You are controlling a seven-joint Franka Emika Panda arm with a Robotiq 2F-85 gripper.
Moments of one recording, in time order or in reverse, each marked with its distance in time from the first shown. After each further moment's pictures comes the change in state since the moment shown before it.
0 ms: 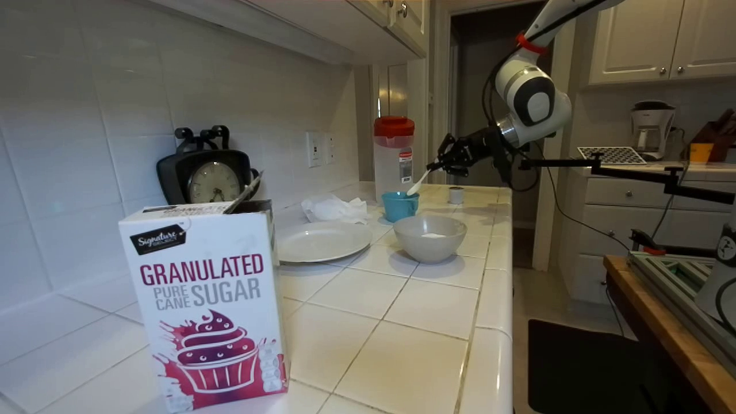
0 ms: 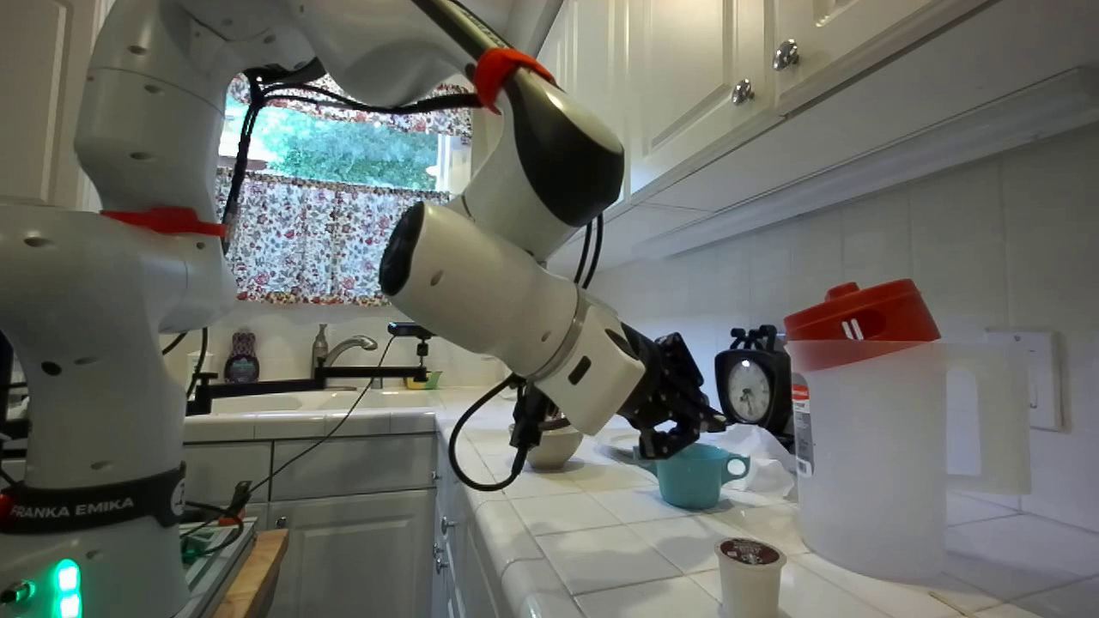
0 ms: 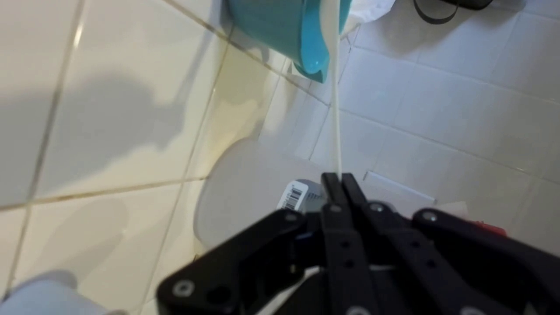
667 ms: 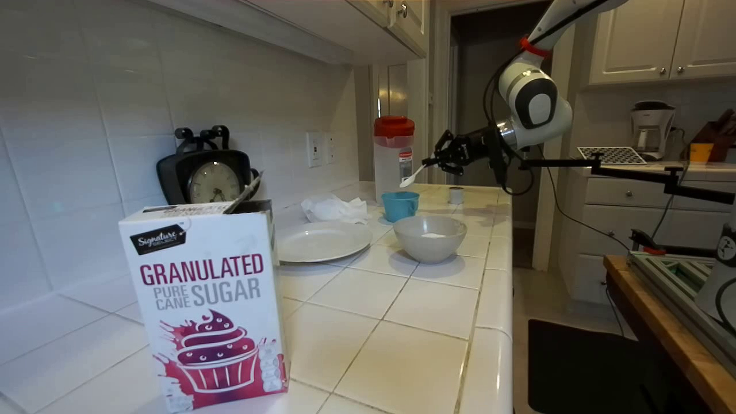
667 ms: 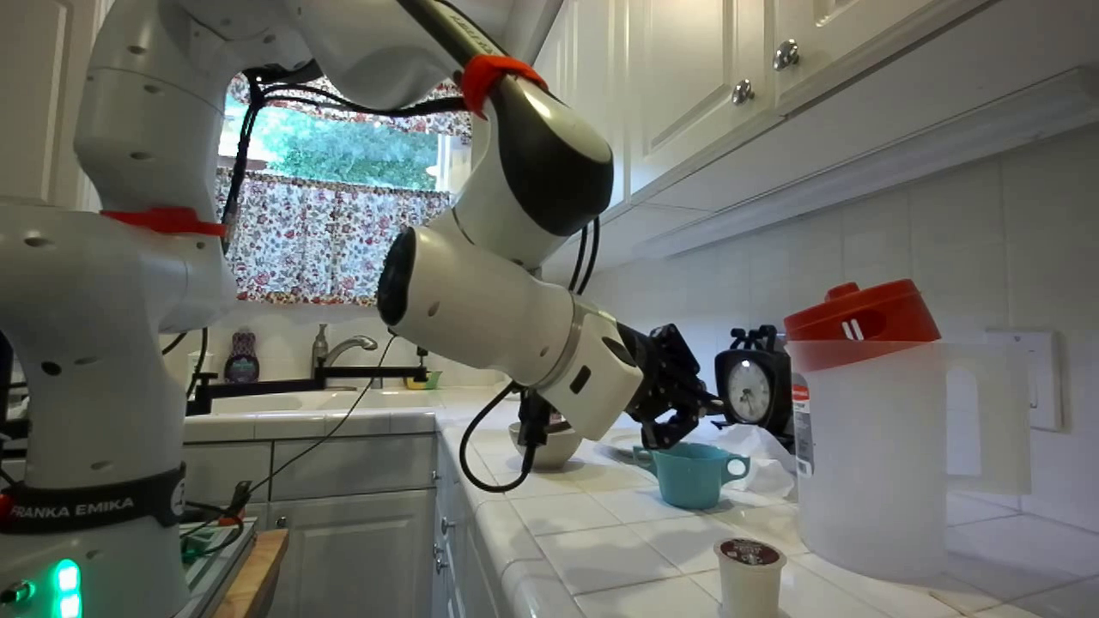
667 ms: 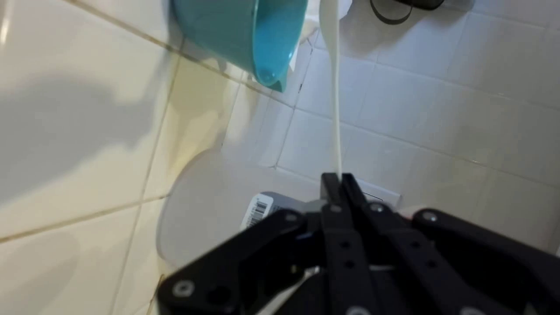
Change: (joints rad) arm 0.000 -0.002 0.000 -0.023 0.074 -0.106 -0.044
